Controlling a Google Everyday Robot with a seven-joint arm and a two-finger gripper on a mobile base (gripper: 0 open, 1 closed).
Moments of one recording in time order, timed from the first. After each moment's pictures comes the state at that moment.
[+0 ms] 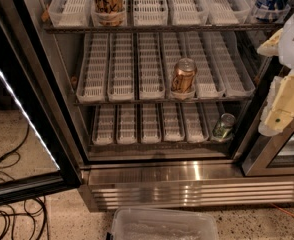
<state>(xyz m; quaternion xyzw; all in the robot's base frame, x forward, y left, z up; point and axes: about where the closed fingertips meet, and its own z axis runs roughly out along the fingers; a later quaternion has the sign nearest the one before) 0.438 -0.217 0.976 -0.60 0.78 -0.03 0.16</state>
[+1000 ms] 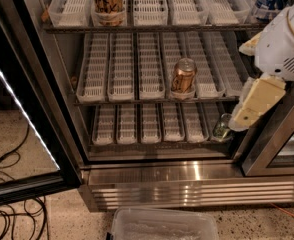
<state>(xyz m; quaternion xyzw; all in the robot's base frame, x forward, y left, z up) 0.461 -0.184 0.965 -0.59 0.78 -0.02 0.23</state>
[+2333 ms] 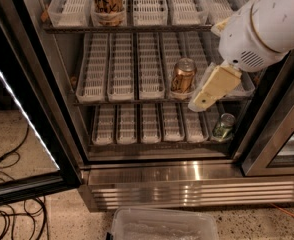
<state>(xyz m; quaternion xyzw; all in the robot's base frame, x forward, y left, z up) 0.500 -0.126 0.982 -0.57 0.75 -0.03 0.34</state>
